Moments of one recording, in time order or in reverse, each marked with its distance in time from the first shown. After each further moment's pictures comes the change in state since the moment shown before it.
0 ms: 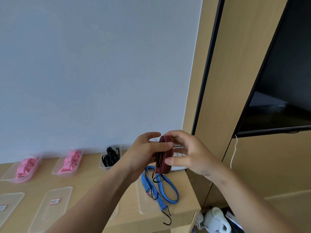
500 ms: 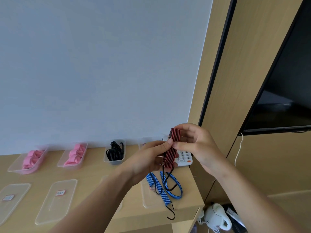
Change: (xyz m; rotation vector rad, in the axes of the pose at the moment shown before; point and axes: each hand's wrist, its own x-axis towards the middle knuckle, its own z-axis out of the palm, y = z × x) left_hand -0.003 -0.026 -0.014 0.015 -0.140 -0.078; right_hand 0.013 0.005 0.009 0.237 0.209 0.070
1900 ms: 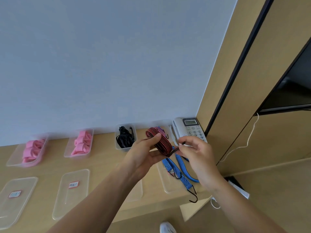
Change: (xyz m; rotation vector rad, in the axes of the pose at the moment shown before) left_hand 0.024 -0.065 -0.124 -0.536 0.225 -0.140; right_hand 0.008 0.098 0.114 -0.054 0.355 0.212
